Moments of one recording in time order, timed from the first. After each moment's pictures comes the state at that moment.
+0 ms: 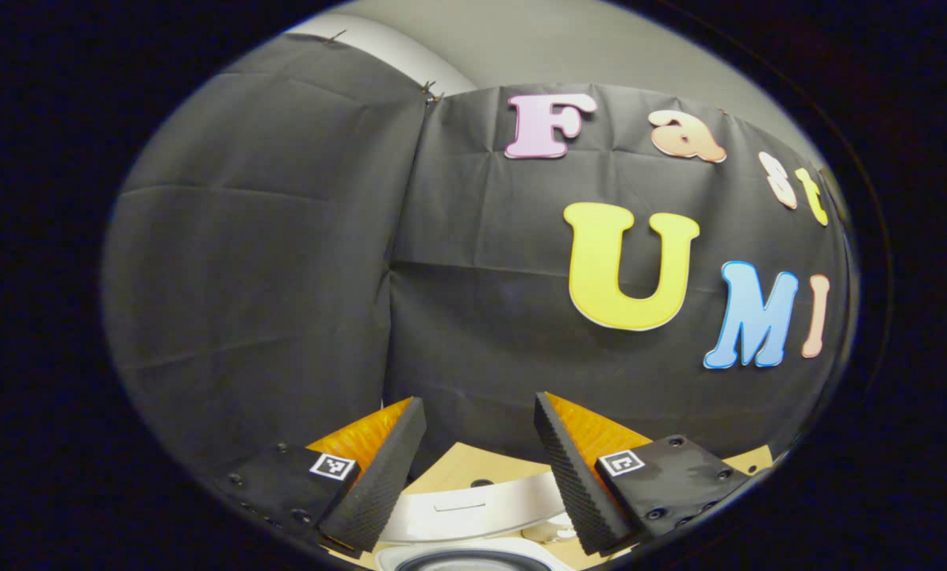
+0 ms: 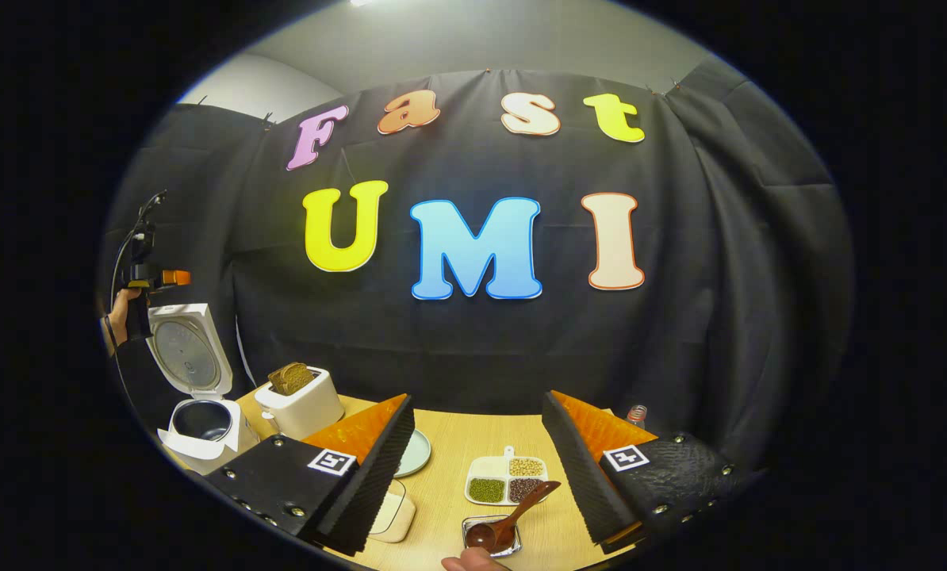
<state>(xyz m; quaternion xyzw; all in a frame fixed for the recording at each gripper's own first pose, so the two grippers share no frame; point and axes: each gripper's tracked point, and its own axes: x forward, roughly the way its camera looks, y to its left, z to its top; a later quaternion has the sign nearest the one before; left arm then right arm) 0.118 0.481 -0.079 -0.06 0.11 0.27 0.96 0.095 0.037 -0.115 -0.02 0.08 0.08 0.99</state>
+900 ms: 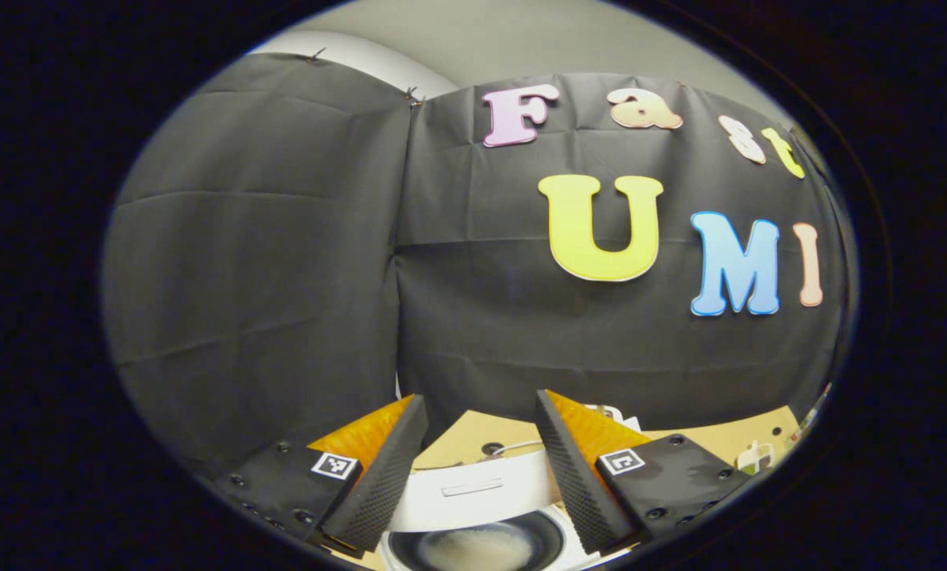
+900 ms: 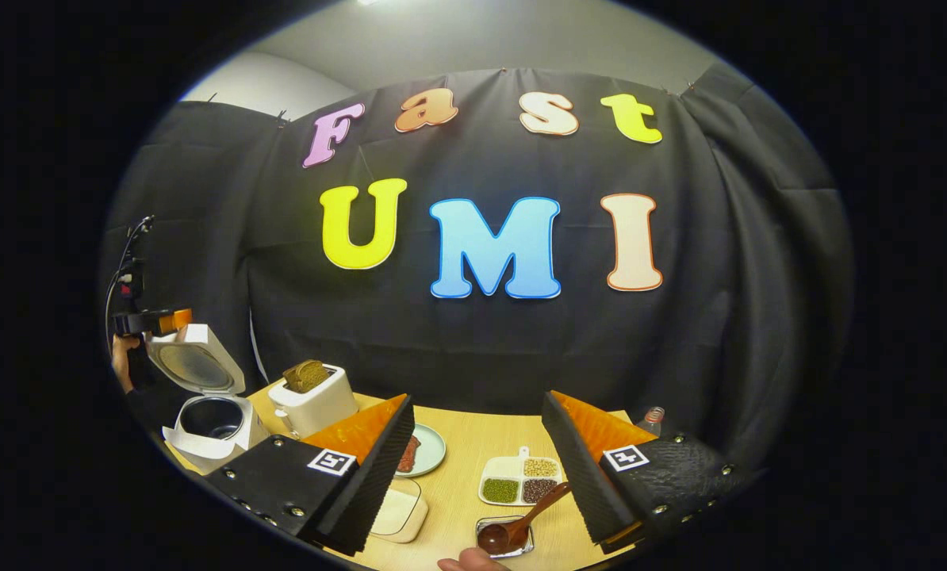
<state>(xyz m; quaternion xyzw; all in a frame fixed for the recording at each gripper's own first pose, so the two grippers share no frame) 0.026 0.376 -0.136 0.00 0.12 0.27 0.96 0.088 0.060 -0.115 -0.03 0.08 0.12 0.99</state>
